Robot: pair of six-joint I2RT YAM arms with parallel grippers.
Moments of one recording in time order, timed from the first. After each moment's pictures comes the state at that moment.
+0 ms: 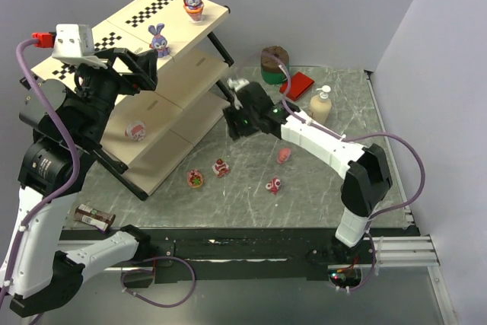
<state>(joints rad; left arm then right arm) -0.49 1.01 1.70 -0.45 -0.29 -0.15 0.76 1.75 1.59 -0.62 0.06 0.23</state>
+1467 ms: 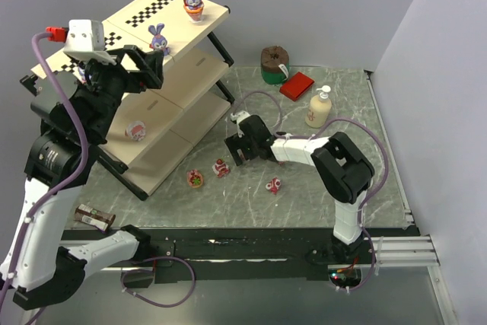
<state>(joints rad) -0.49 1.04 1.71 -0.48 -0.28 -0.16 0.70 1.92 1.17 -0.12 0.07 0.09</state>
